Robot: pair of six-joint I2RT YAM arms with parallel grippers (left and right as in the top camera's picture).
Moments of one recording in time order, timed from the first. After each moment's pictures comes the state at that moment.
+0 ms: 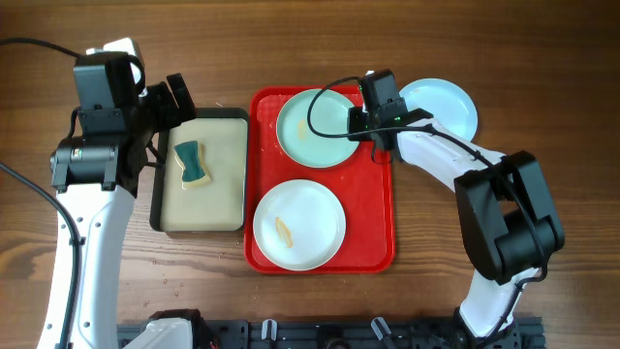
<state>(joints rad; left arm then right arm) 0.03 1.30 1.27 -0.72 -0.09 -0.23 0.39 1.97 1.18 -0.21 0.04 0.34</state>
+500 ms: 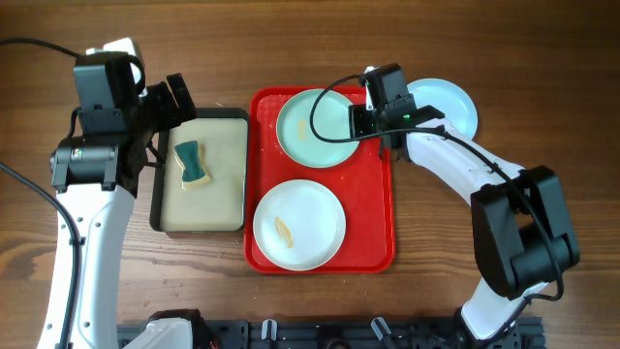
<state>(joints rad) 0.03 1.30 1.27 -0.72 -0.09 -0.23 0.38 1.88 1.18 -0.29 0.03 0.22</state>
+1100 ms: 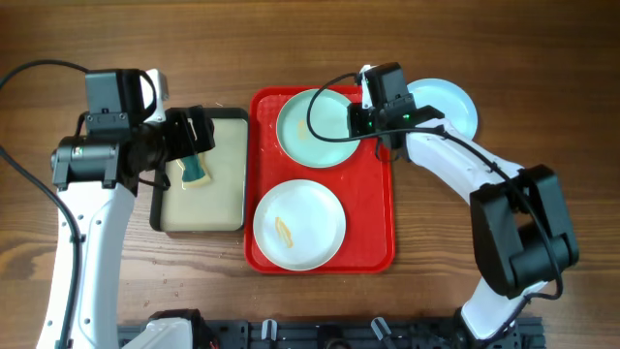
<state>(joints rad) 0.03 1.31 1.27 -0.98 0.13 -0.23 0.38 1.89 1.18 -0.25 -0.05 0.23</state>
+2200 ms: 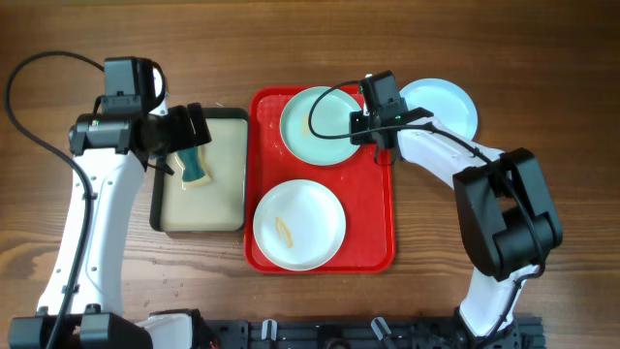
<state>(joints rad) 0.03 1.45 1.27 -0.93 -0.02 -0.23 0.38 1.99 1.19 -0.26 0.03 0.29</state>
